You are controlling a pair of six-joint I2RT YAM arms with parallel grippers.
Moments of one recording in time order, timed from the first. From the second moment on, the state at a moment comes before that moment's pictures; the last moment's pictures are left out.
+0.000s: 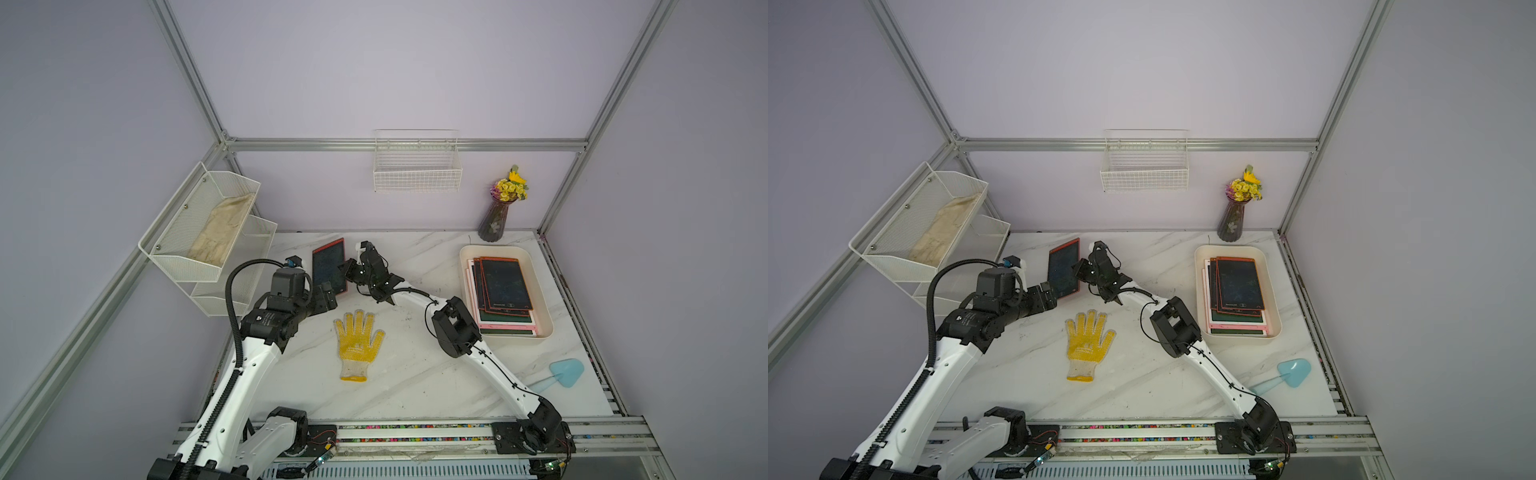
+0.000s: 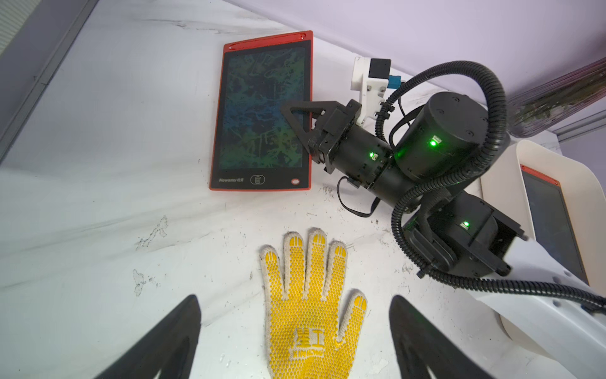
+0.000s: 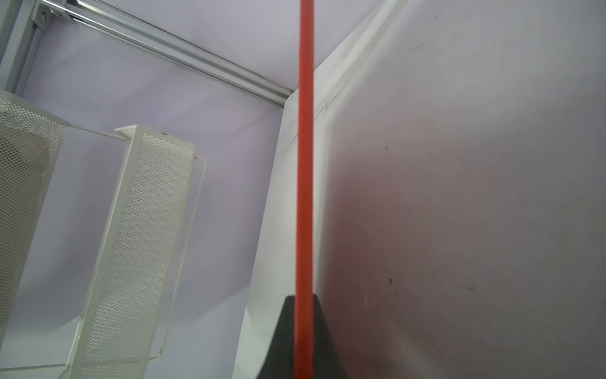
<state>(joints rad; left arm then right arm) -0.16 1.00 0.99 -0.72 -0.02 -0.41 0.76 2.88 2.49 0.17 -0.24 1.11</state>
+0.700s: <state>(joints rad) -0.16 0.96 0.97 -0.73 0.02 -0.41 0.76 2.99 2.54 0.30 -0.25 1.34</state>
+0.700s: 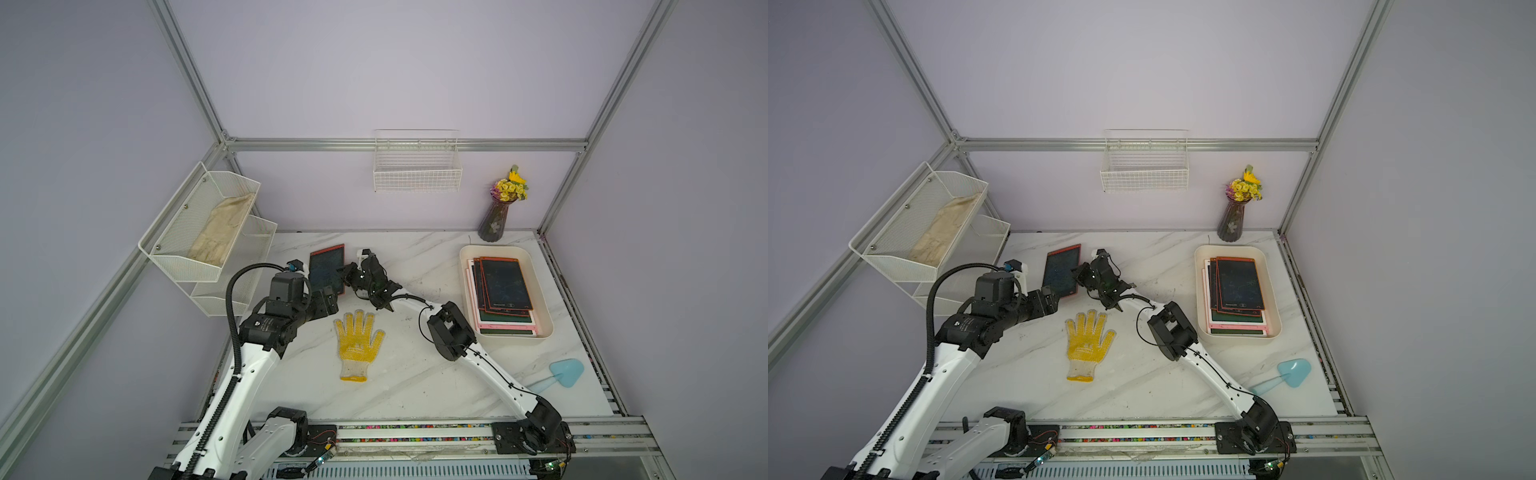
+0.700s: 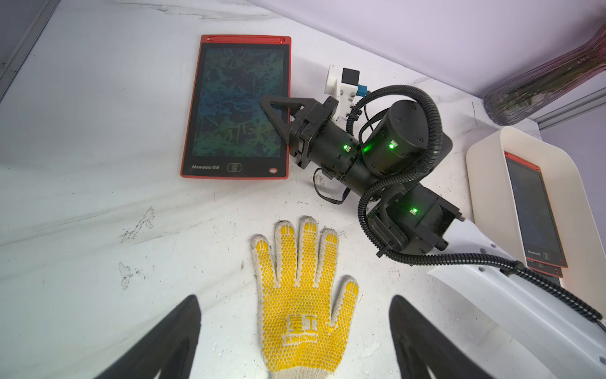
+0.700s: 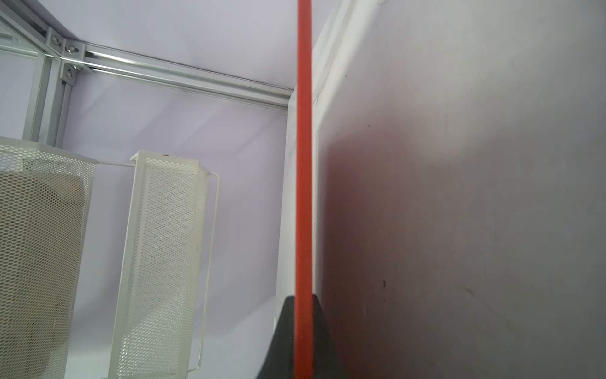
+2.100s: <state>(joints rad) -0.16 0.96 0.97 -0.74 0.02 -0.38 0.79 2.95 2.66 -0.08 -0.06 1.29</state>
